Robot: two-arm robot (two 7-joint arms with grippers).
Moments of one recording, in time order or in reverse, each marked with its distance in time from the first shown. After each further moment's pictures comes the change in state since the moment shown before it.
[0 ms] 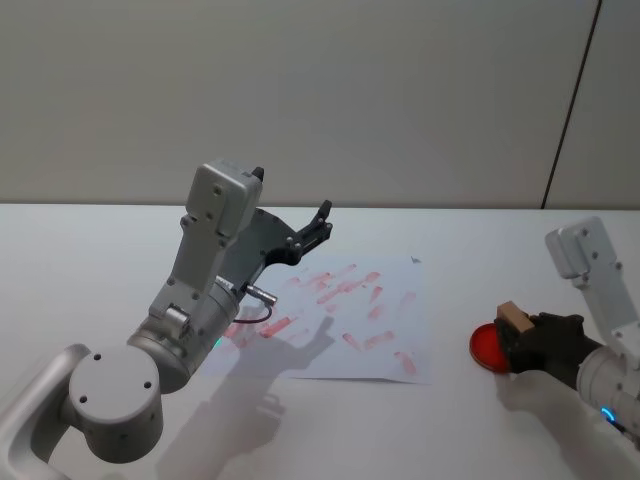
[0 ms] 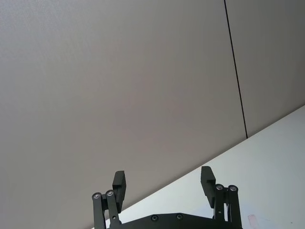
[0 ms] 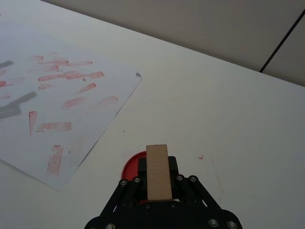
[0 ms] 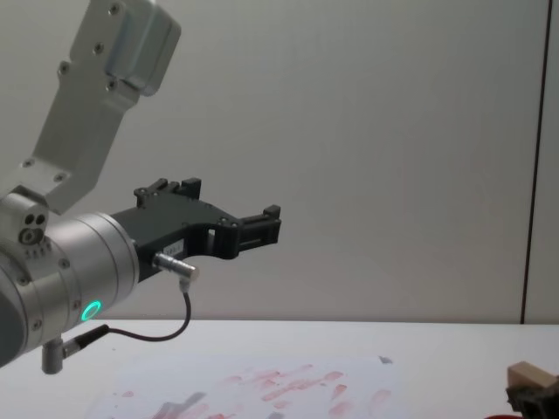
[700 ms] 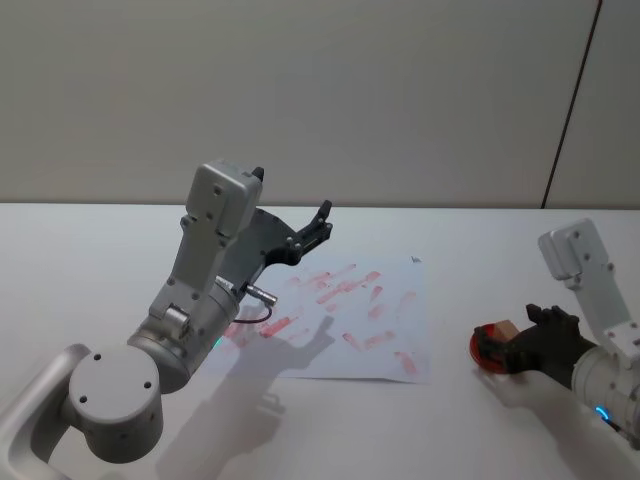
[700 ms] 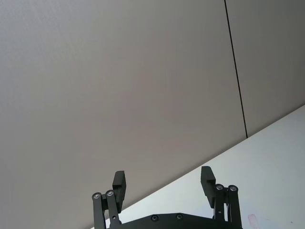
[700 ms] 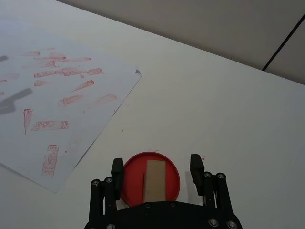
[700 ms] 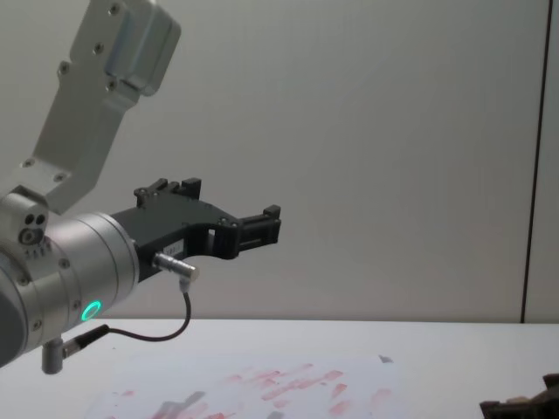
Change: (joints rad) left arm 0.000 0.000 0.000 0.000 0.000 0.000 0.000; right arm 0.016 -0.011 -0.007 0.031 -0.024 -0.006 0.007
